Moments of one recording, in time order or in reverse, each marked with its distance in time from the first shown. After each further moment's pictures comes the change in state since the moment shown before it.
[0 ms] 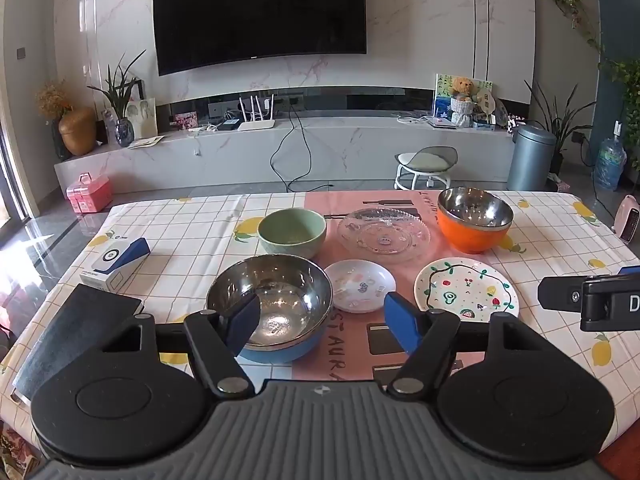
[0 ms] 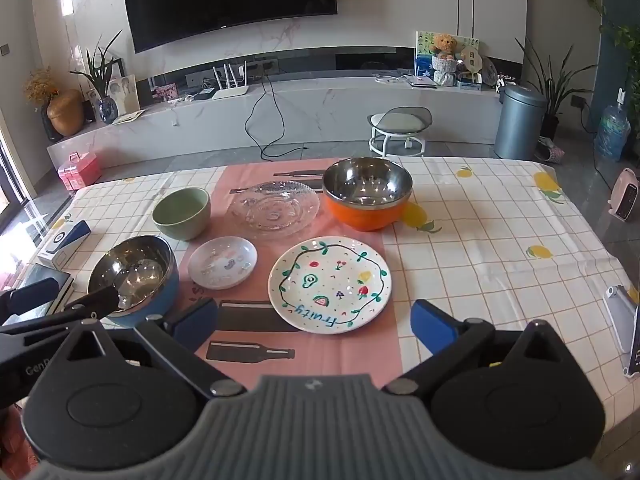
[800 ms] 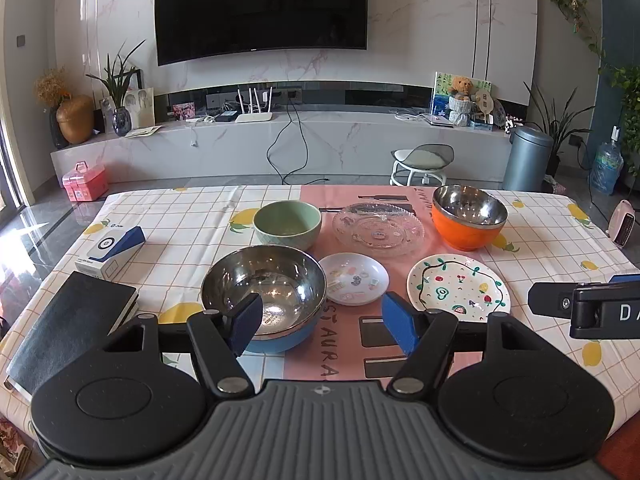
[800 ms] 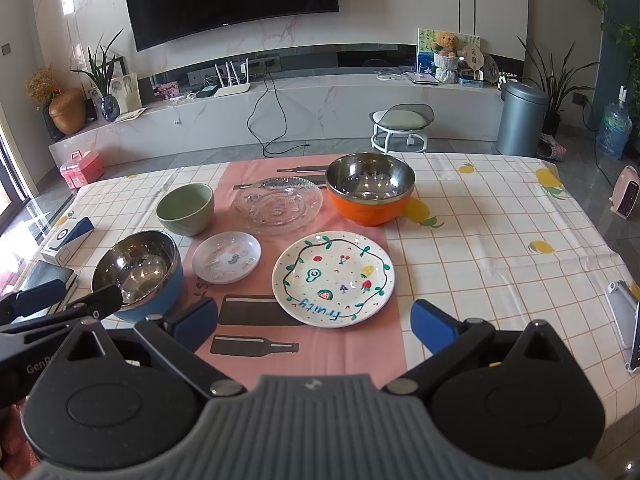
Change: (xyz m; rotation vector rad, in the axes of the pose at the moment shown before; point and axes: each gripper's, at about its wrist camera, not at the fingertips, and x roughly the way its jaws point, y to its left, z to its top) left arm -0.005 0.003 -0.001 -0.037 0.018 -0.020; right arm -0.001 0.002 -0.005 0.001 0.009 0.002
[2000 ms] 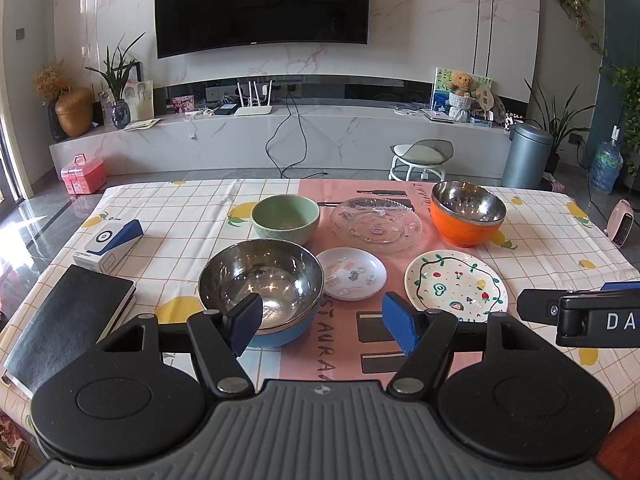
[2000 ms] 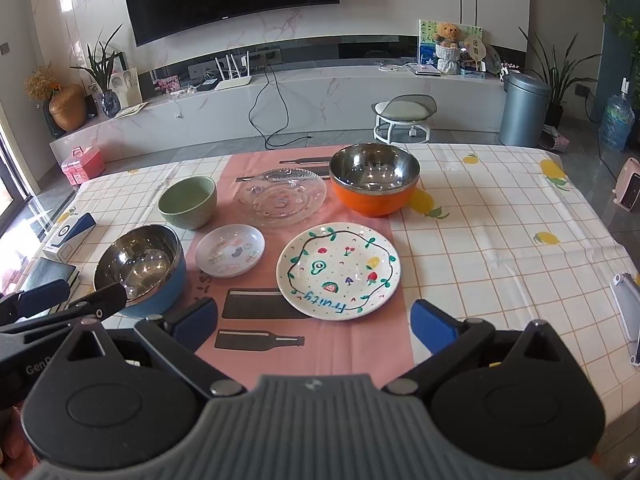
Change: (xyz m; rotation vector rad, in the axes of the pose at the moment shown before) left arm 0.005 -0.004 0.000 -0.010 0.022 -0.005; right arm 0.005 0.002 0.001 0.010 0.030 0.009
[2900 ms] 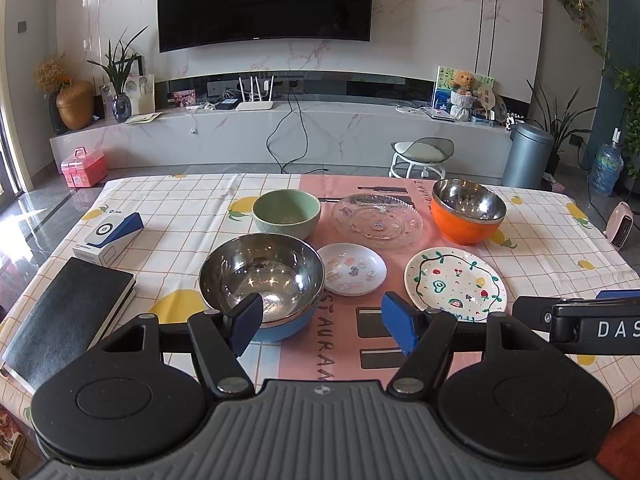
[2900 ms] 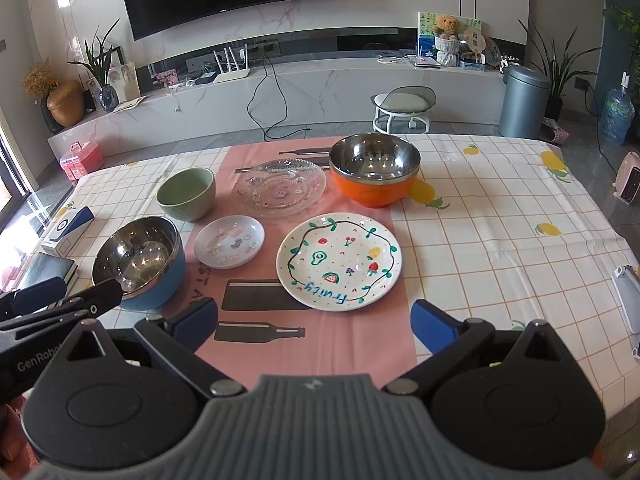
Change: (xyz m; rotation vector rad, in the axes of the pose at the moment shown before) left arm -0.002 0.005 -0.003 -0.021 0.013 -0.009; right arm 0.004 0.001 -0.003 0.005 0.022 -0.002
